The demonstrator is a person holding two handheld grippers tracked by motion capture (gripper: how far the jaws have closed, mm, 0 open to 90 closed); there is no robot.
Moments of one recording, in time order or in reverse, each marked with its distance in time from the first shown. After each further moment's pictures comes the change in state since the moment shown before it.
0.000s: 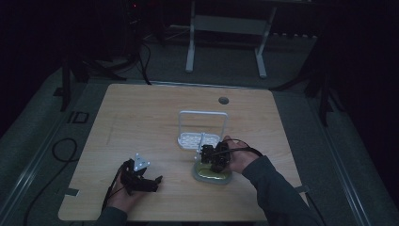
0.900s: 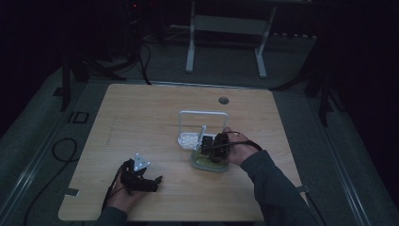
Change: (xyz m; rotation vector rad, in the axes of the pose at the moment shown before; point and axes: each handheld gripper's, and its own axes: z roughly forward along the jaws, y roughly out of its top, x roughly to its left) left arm 0.000 0.000 0.000 0.000 0.000 -0.001; right arm -0.017 0.005 -0.010 -0.075 -0.123 -0.031
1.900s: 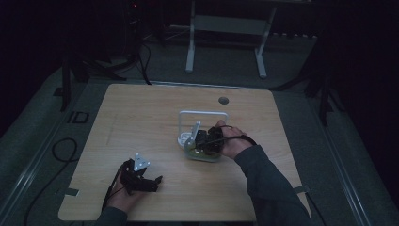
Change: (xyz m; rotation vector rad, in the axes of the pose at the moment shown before) left arm 0.000 0.000 0.000 0.000 0.001 0.001; right arm -0.010 0.019 -0.004 -0.064 -0.097 -0.059
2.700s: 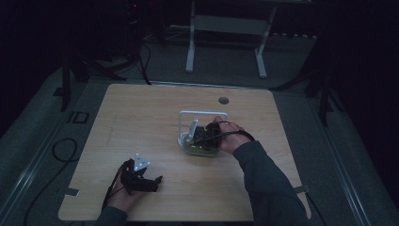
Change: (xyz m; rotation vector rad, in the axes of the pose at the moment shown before) left arm 0.000 0.000 0.000 0.000 -0.002 0.001; right arm -0.012 0.005 0.008 -0.004 -0.036 -0.054
